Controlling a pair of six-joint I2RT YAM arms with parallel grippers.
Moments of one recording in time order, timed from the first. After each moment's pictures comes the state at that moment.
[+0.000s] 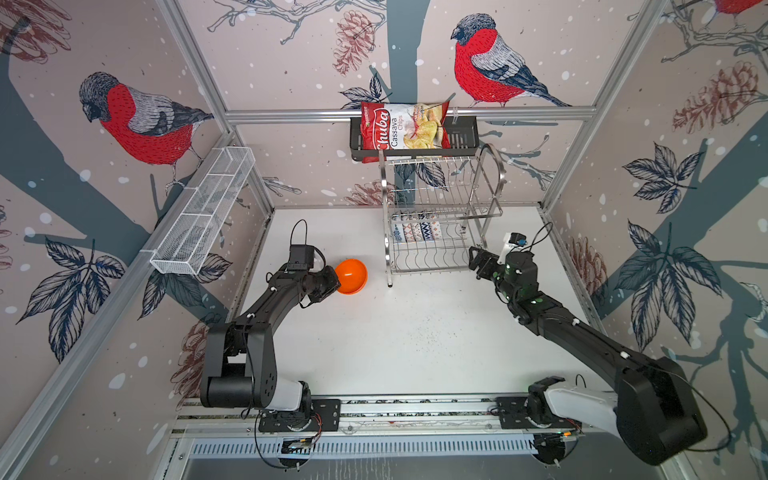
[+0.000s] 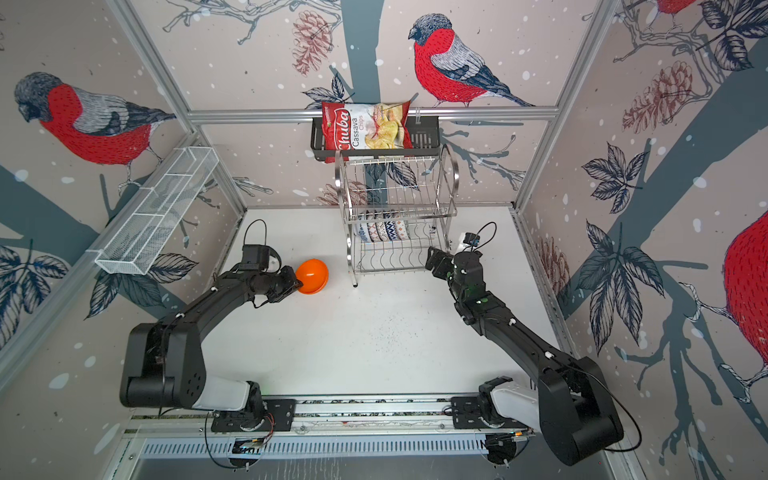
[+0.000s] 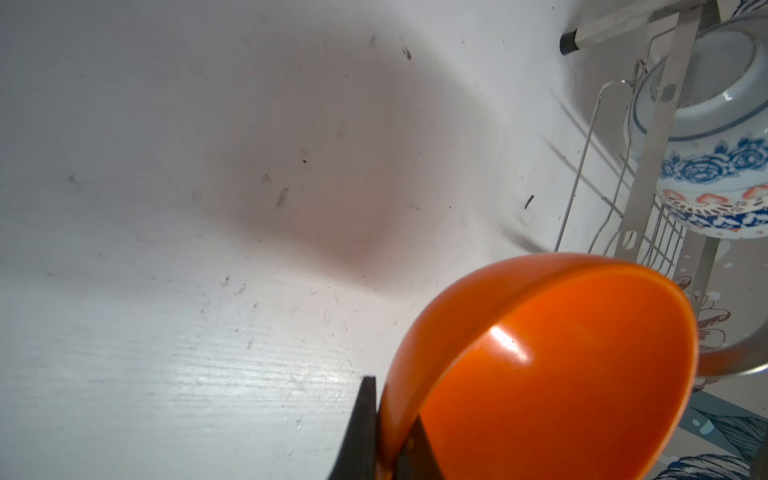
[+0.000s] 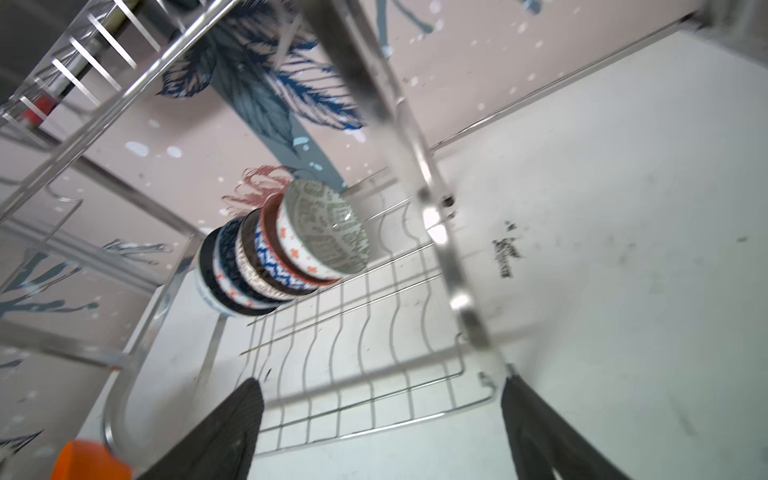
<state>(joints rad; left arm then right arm) -0.04 1.42 0.84 -0.43 0.40 -0.60 0.36 1.17 0.60 0.21 0.13 0.55</state>
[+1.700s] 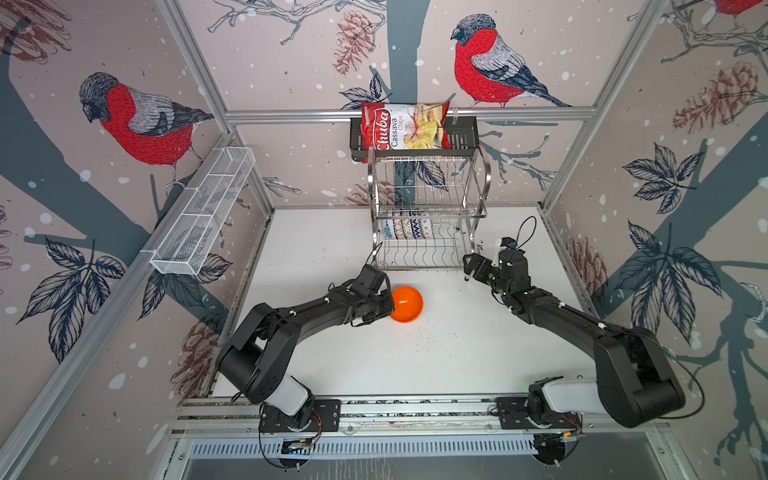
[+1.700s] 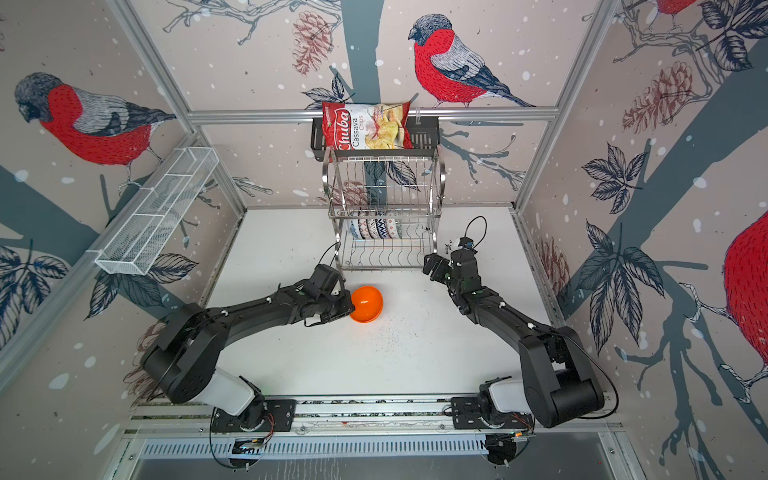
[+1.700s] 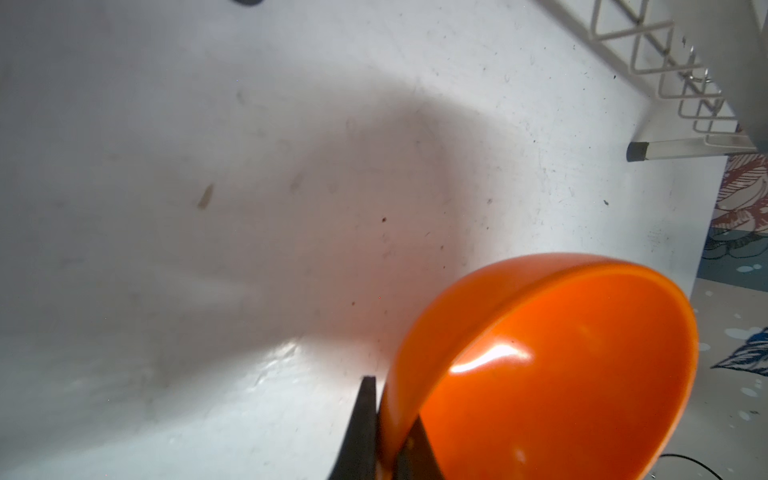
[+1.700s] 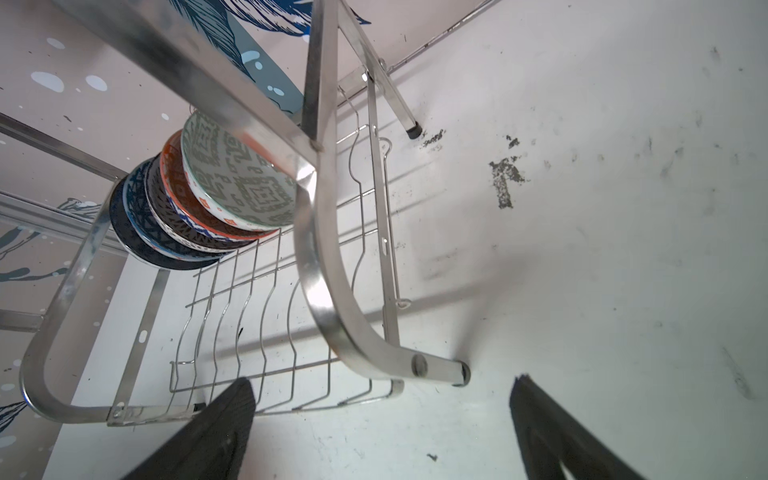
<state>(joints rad) -0.63 1.57 0.83 -0.26 0.22 -0.84 0.33 1.35 0.62 0.19 -0.03 0.59</state>
